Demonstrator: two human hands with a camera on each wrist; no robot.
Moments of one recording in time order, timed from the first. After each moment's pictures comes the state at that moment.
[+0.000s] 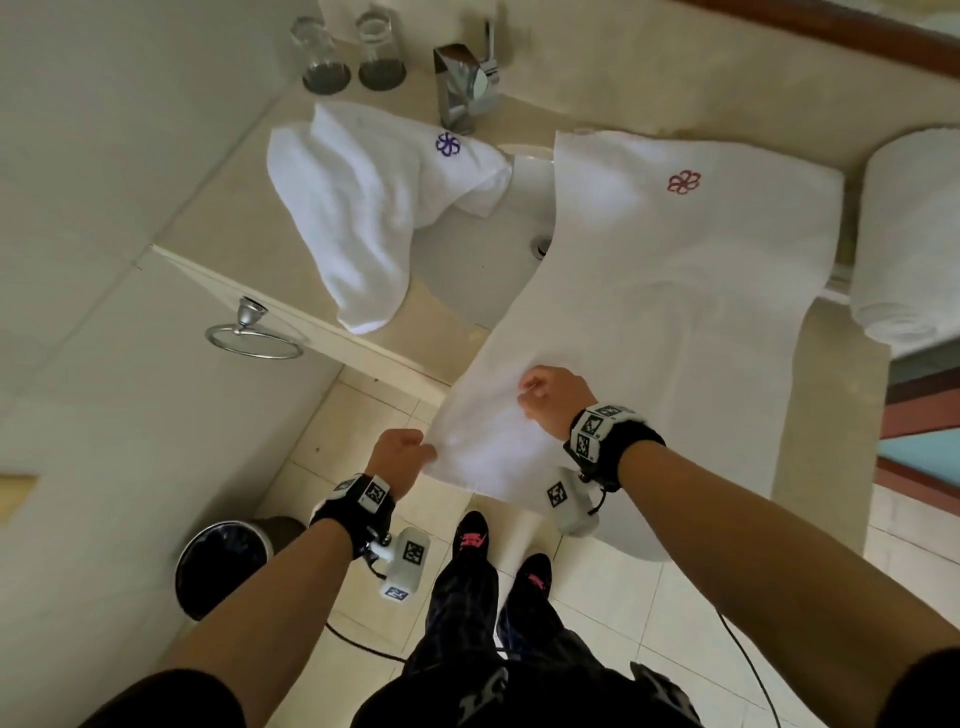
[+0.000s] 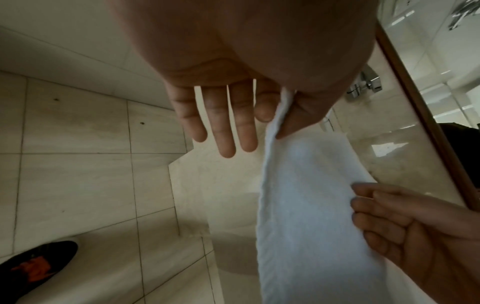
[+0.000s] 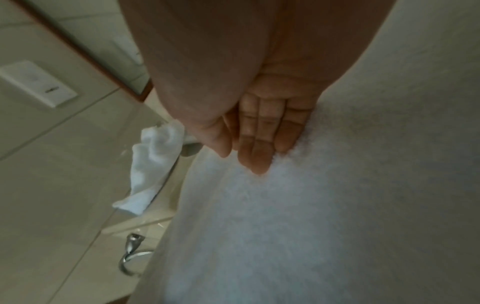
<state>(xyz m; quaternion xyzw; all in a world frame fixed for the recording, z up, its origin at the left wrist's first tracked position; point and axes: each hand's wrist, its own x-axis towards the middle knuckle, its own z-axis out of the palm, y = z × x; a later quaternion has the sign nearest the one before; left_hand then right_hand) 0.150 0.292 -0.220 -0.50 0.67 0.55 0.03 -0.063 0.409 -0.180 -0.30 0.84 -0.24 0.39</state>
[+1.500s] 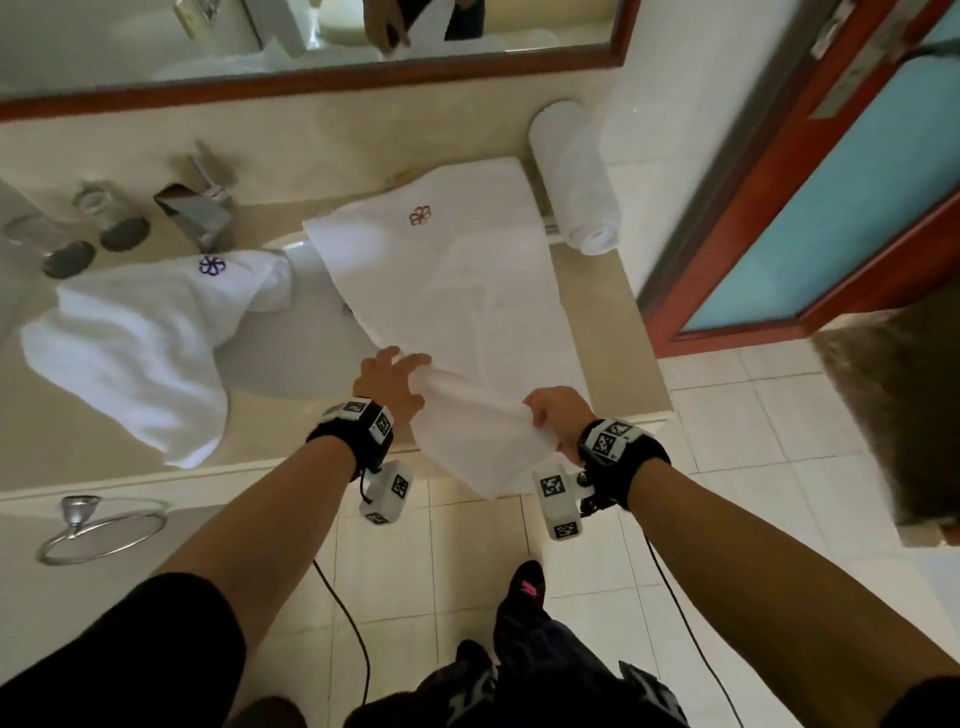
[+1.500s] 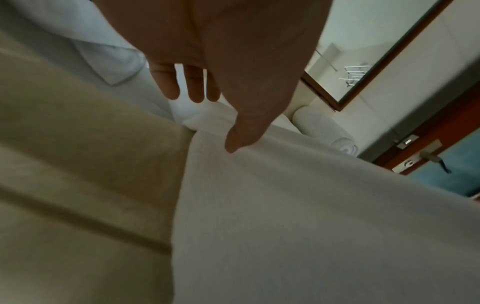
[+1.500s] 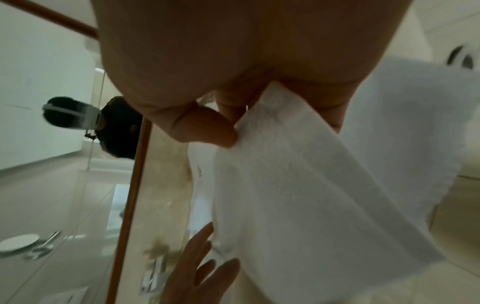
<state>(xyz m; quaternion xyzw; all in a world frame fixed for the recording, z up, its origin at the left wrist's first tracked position) -0.049 0.354 -0.152 -0.16 0.96 0.18 0.17 -0.074 0.605 -0.115 0.08 0.78 -0.49 0.38</state>
